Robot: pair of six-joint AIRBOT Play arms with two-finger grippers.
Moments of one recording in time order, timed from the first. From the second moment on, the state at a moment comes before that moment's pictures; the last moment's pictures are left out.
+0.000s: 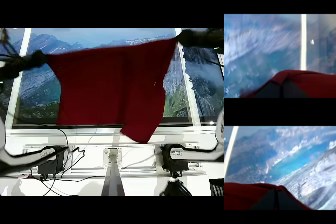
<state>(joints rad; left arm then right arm) 0.28 -1.47 1.14 0.60 -0.77 -0.99 -0.18 -1.53 1.52 -0.92 0.96 1.17</state>
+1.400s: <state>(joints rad) 0.15 -1.76 1.46 0.95 -1.20 -1.19 -0.29 -1.70 1.33 -1.08 1.32 1.19</state>
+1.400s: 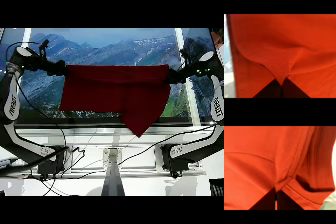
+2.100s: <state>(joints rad) 0.22 -1.65 1.45 1.16 -1.32 -1.25 -0.29 -1.44 1.30 -1.27 1.18 1.22</state>
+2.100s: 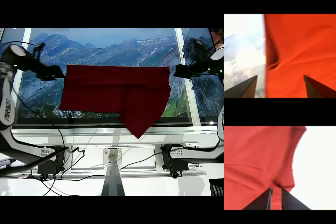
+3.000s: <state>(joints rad) 0.47 -1.37 0.70 0.86 -1.17 -0.91 -0.32 -1.22 1.24 -1.41 1.13 1.21</state>
